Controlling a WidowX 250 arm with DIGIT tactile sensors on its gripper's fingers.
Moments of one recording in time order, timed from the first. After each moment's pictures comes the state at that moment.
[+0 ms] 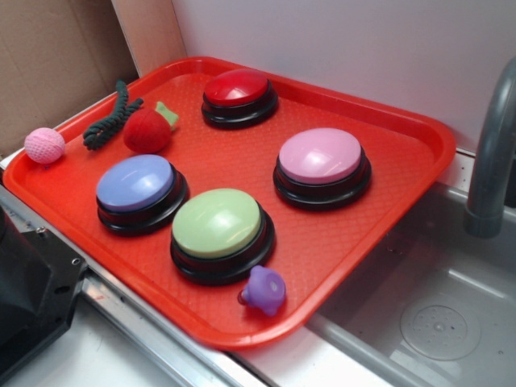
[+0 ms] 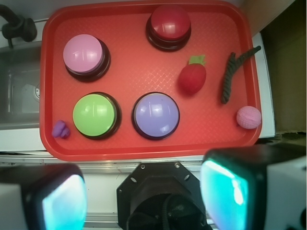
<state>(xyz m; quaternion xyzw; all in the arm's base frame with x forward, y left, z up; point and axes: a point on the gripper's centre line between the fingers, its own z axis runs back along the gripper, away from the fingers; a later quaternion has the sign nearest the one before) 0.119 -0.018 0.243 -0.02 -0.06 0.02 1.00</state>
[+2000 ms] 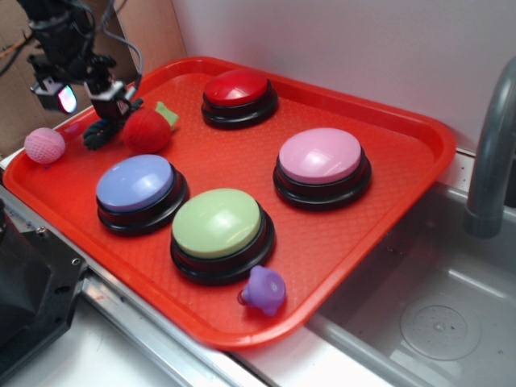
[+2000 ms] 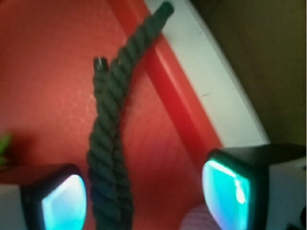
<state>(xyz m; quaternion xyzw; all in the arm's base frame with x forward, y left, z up) 0.204 0.148 0.031 0.02 -0.02 0.20 0.98</state>
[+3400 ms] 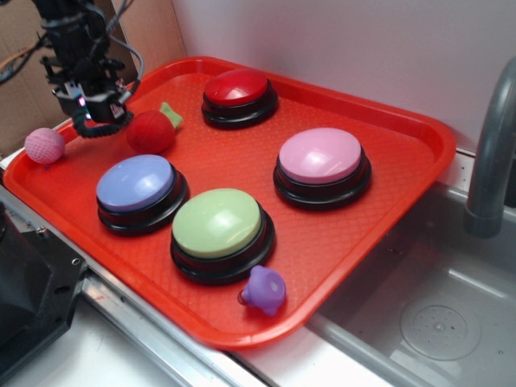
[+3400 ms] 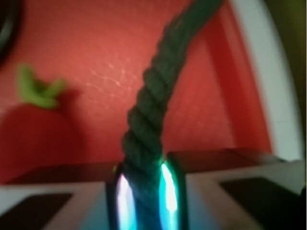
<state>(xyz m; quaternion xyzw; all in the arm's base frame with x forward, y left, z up) 0.209 0.115 0.081 0.00 -0.01 0.15 0.99</state>
